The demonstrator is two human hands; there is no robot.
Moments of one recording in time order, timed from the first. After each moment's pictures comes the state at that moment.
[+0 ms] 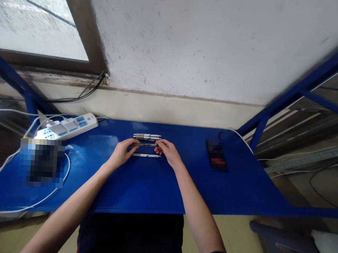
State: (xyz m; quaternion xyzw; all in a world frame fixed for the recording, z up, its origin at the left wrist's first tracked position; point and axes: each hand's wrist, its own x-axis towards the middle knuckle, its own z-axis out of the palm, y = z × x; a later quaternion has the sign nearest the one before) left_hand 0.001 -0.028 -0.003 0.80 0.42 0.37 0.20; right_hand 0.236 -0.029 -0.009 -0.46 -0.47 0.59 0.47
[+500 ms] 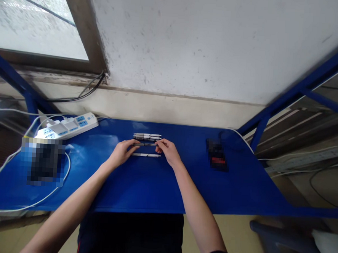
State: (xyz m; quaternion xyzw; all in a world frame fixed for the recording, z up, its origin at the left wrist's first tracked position) left_hand -0.001 -0.031 0.002 0.82 0.44 0.33 0.18; right_hand 0.237 -0.028 -0.015 -0.44 -0.50 0.57 0.49
